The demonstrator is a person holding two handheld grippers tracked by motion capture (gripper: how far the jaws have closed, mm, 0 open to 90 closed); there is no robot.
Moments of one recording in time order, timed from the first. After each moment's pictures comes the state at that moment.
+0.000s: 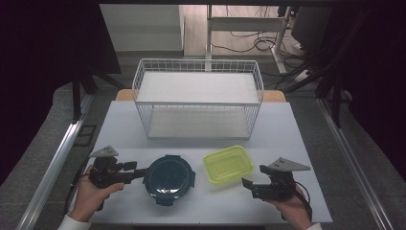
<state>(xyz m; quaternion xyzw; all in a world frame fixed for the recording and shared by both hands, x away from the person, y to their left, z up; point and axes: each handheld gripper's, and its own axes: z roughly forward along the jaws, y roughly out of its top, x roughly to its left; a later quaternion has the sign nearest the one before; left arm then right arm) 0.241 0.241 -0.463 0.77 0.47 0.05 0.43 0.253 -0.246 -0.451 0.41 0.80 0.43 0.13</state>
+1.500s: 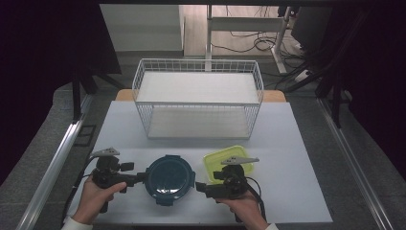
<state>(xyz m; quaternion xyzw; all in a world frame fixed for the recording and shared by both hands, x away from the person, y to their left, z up) 0.246 0.240 -0.472 0.74 0.50 -0.01 0.45 0.255 -0.131 -0.461 0.43 0.79 0.44 -0.02</state>
